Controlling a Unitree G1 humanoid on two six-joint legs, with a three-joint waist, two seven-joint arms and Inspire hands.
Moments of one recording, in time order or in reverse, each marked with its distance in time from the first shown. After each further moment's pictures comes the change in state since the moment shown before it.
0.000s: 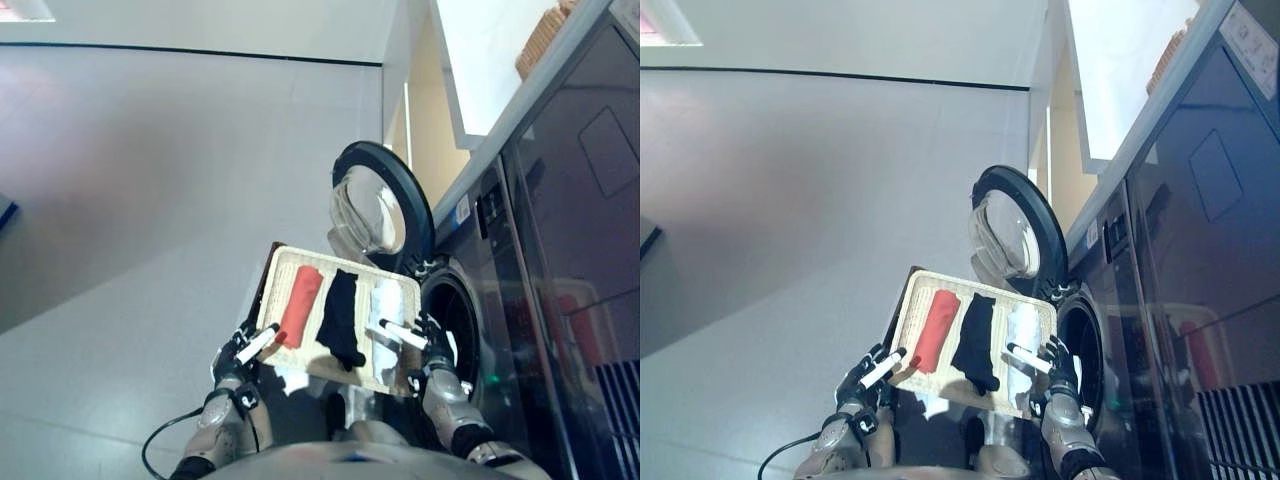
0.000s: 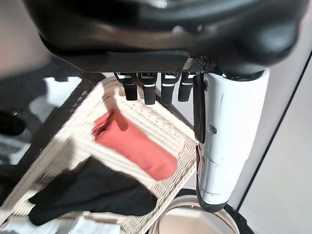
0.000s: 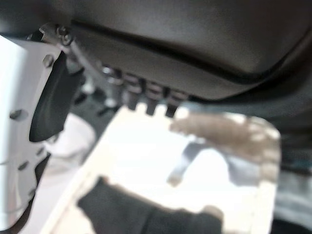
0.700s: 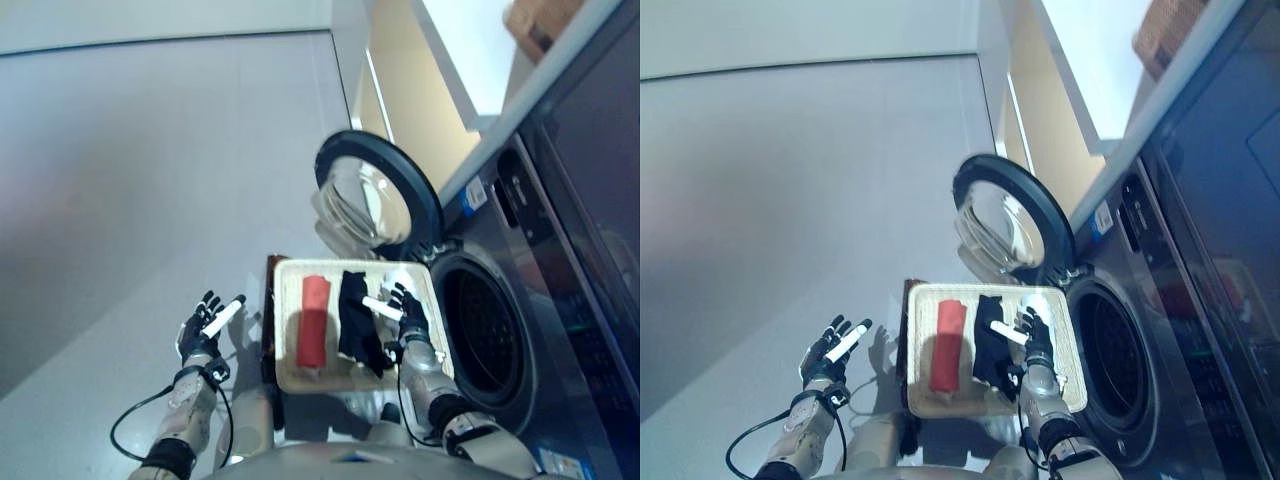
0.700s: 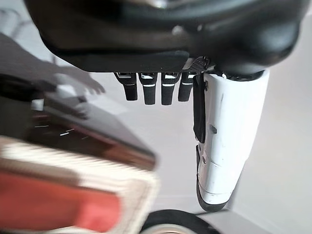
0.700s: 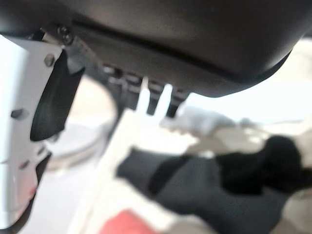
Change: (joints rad) left arm -0.071 0.116 0.093 -0.092 -0.045 -0.054 0.056; right arm -0.179 0.078 0.021 -0.021 -0.042 0.006 -0.053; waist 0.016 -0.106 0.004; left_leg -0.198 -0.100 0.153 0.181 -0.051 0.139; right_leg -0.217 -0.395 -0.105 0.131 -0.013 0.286
